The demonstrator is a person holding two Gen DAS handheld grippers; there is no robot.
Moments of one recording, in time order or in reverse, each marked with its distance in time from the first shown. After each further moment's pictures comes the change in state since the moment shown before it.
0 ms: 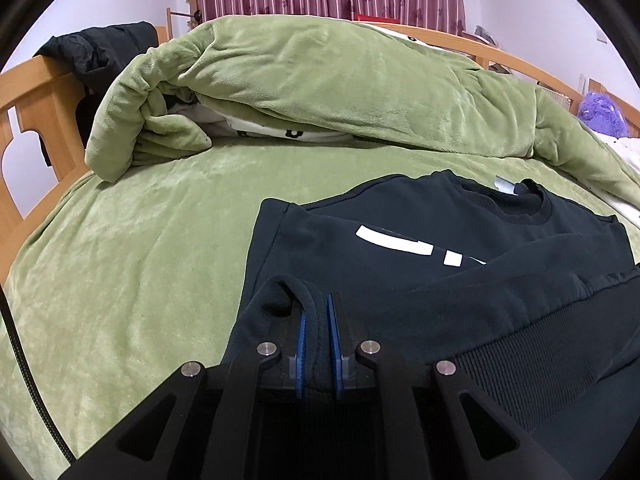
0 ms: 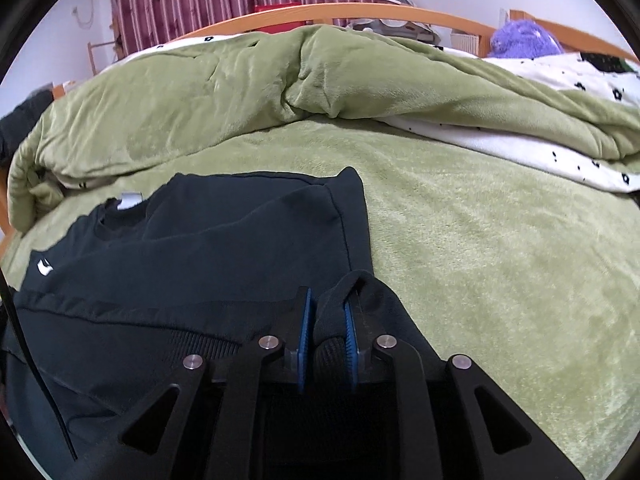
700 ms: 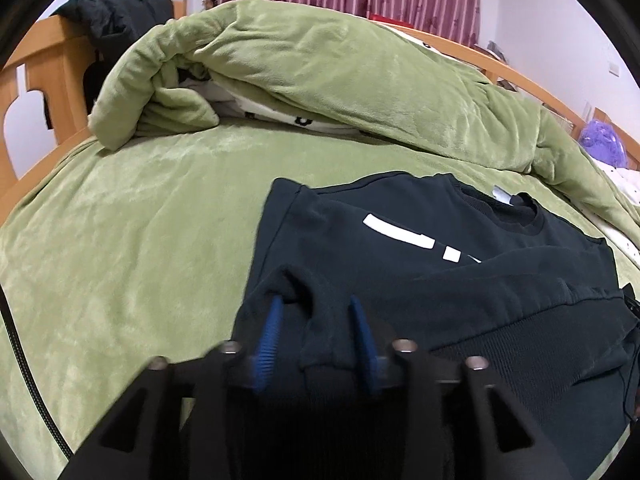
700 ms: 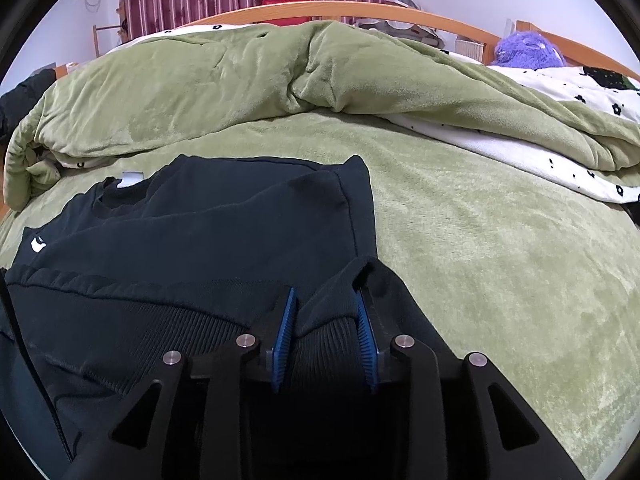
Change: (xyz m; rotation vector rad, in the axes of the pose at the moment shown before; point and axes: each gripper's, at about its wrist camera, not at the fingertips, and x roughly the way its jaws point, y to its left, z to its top) left arm -0.005 0.019 -0.009 -0.103 0.029 -0.059; right arm -0.008 0.009 -0.010 -0.060 0.011 -0.040
